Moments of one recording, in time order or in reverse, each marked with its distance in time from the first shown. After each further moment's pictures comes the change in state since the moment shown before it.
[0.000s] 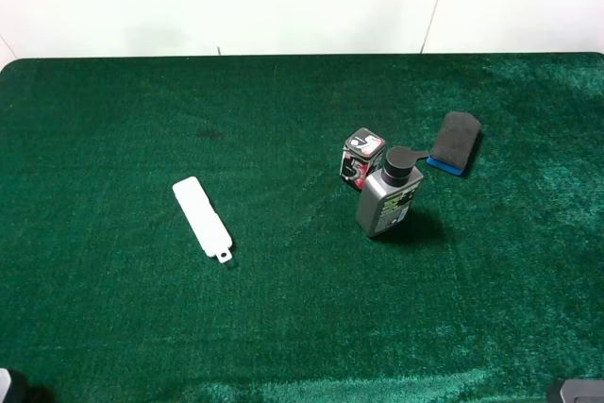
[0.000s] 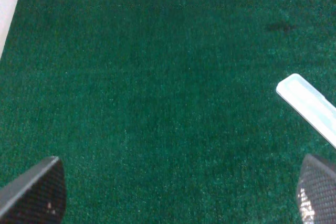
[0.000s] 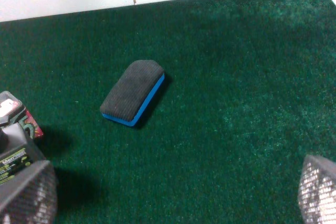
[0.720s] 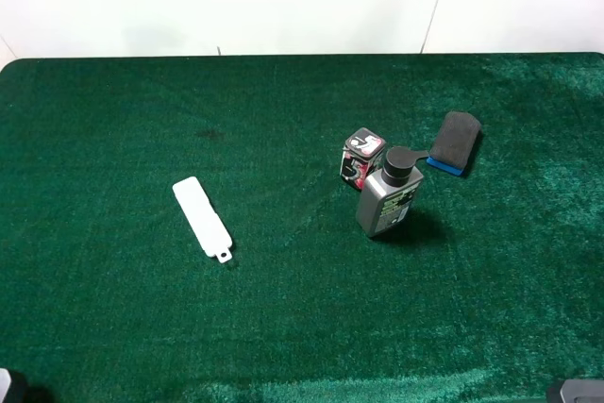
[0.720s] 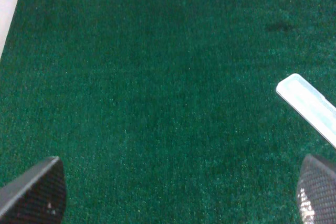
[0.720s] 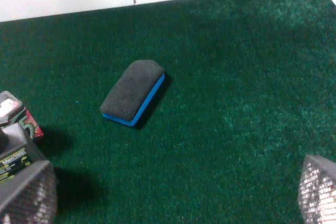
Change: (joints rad) left arm 0.000 0.000 0.000 0.000 0.000 0.000; right arm 0.000 0.010 0.000 0.000 0.000 0.000
